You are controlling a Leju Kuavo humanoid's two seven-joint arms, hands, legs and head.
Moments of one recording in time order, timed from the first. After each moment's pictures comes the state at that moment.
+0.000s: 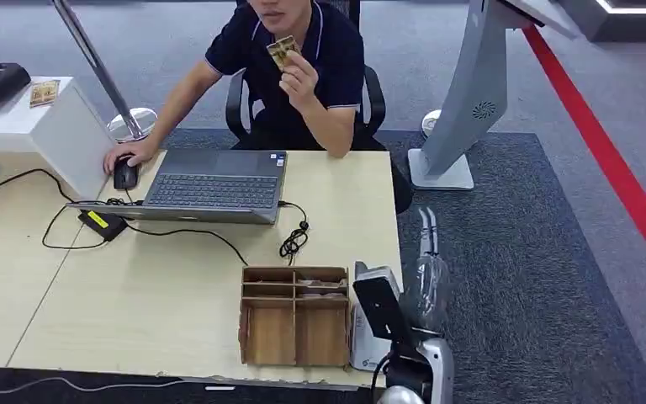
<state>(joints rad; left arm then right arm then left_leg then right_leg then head) -0.12 0.06 -1.03 -0.26 -0.16 0.49 0.32 -0.08 0.07 0.57 -1.54 0.87 -0.69 0.18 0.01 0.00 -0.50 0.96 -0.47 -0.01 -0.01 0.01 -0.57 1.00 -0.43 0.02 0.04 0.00</state>
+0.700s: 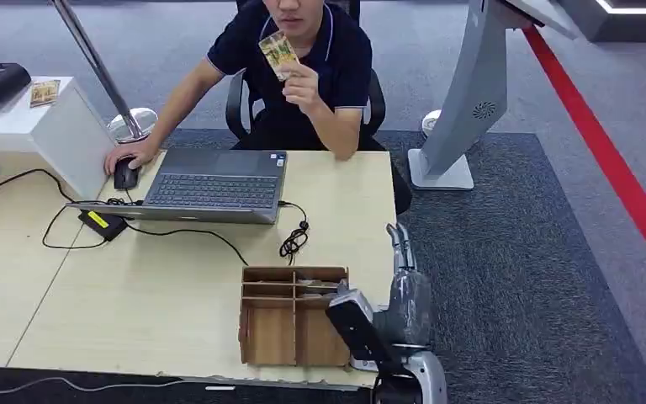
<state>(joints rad) -0.12 0.06 -1.03 -0.26 -0.17 0.49 0.32 -0.11 -0.04 0.74 -1.53 0.91 -0.69 0.29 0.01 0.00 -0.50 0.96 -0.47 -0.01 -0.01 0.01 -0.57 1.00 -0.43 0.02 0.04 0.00</state>
